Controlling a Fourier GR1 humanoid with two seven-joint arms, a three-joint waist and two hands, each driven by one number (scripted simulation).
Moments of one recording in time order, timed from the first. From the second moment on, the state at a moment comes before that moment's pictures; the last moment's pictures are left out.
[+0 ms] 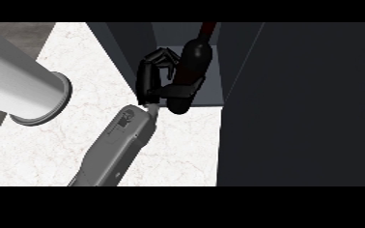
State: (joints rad) left arm -0.66 0.01 -0.31 -0.96 0.38 0.56 -0.43; right arm -0.06 -0.07 -0.03 -2.43 -0.19 0.19 0.60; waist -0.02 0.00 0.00
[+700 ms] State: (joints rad) left arm -0.87 0.00 -0.20 -0.65 0.41 0.52 -0.49; right arm -0.06 -0.06 0.00 -2.42 -0.20 0.21 0.60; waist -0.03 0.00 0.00
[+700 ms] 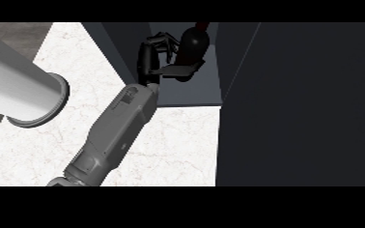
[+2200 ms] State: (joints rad) left arm -1.12 0.00 0.04 -0.23 0.50 0.43 -0.73; right arm -0.06 -0.04 0.03 -2.41 -0.21 0.21 0.57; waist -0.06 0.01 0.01
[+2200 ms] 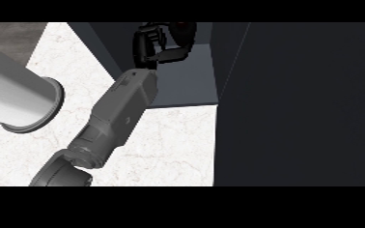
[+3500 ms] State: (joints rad) left arm -1.12 0.00 0.04 -0.10 0.43 0.51 -0.78; right arm -0.10 -0.05 0.03 -2.40 -0.21 0.20 0.58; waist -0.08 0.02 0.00
